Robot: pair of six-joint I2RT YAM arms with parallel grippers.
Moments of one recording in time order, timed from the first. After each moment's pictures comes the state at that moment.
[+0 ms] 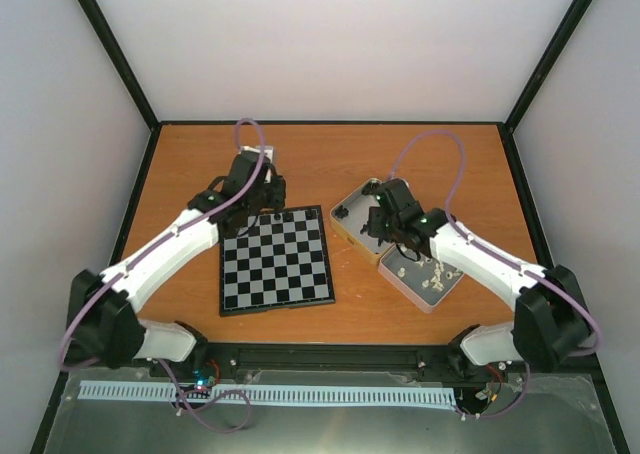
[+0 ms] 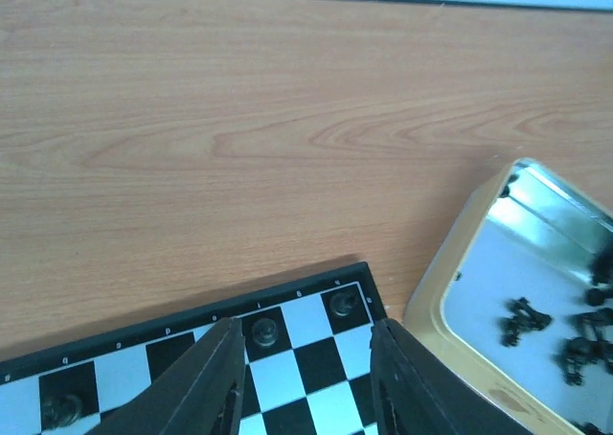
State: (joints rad) left arm -0.54 1.40 1.12 -0.43 -0.18 -0.39; right arm 0.63 1.33 0.91 -0.46 0.21 0.52
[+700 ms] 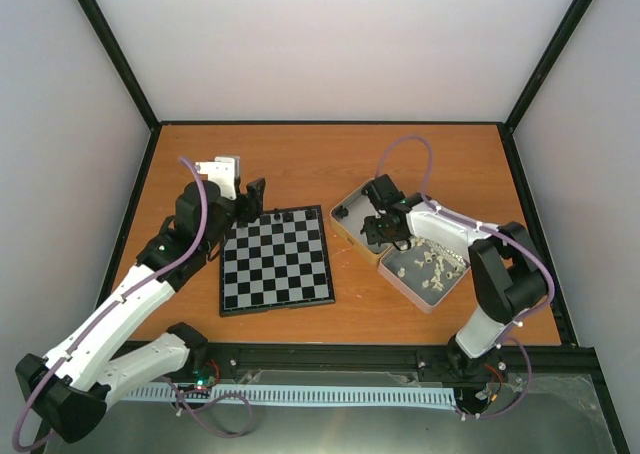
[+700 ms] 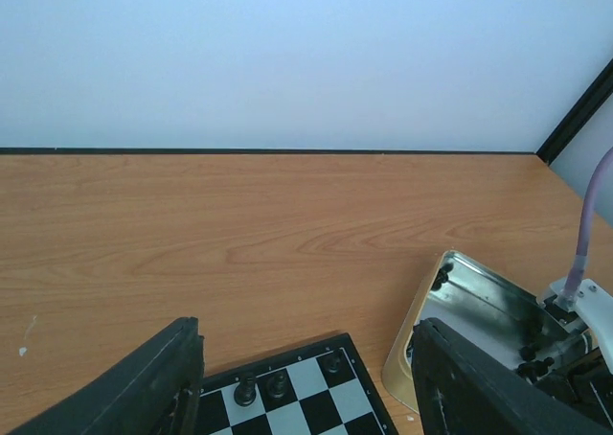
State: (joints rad) left arm -0.54 0.90 0.88 -0.28 -0.21 -0.29; right arm 0.54 1.65 1.04 -0.59 0.09 0.35
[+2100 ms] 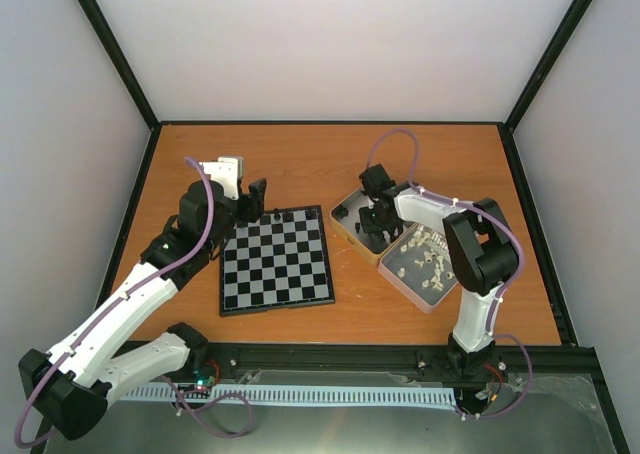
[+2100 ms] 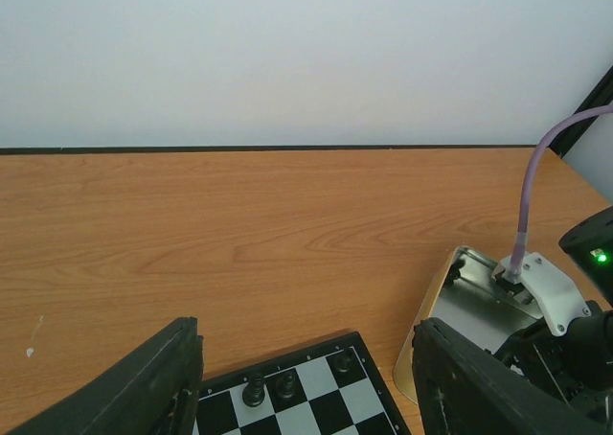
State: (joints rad) left arm -0.54 0.92 0.86 -0.26 -0.22 -0.27; right arm 0.49 1.88 1.20 -0.54 0.07 0.22
